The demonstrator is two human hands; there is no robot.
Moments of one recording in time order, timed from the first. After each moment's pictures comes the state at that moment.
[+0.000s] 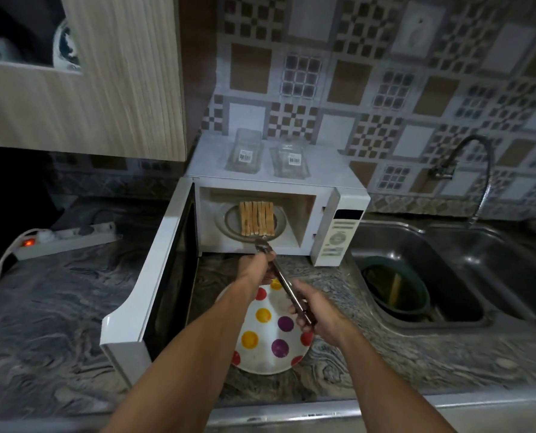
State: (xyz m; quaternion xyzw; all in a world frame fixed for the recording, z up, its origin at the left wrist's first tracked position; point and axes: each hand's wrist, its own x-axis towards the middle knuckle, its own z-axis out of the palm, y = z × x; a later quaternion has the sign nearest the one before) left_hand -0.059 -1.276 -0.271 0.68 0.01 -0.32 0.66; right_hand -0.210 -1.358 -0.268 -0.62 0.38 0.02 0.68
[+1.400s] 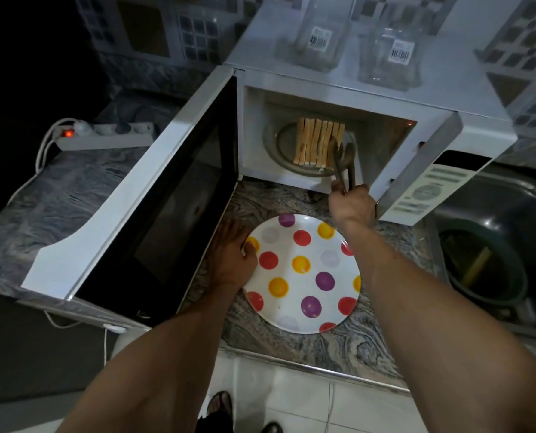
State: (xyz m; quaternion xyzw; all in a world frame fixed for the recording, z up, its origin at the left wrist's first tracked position) left_hand -0.055 -1.177 -0.410 0.94 -0.14 0.01 0.31; right_hand -0.054 -1.408 -0.305 -0.82 0.46 -0.09 0.32
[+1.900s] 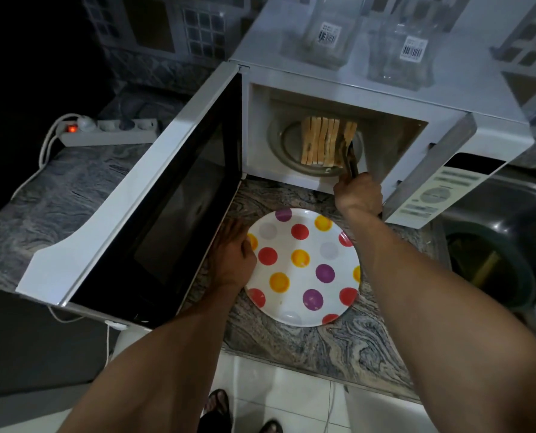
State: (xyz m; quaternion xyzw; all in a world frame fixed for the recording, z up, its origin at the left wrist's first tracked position) left_hand -0.051 -1.180 -0.418 0.93 -0.09 0.00 0.36; right_hand -0.031 -1.418 -0.299 -0.85 0.45 -0.09 0.26
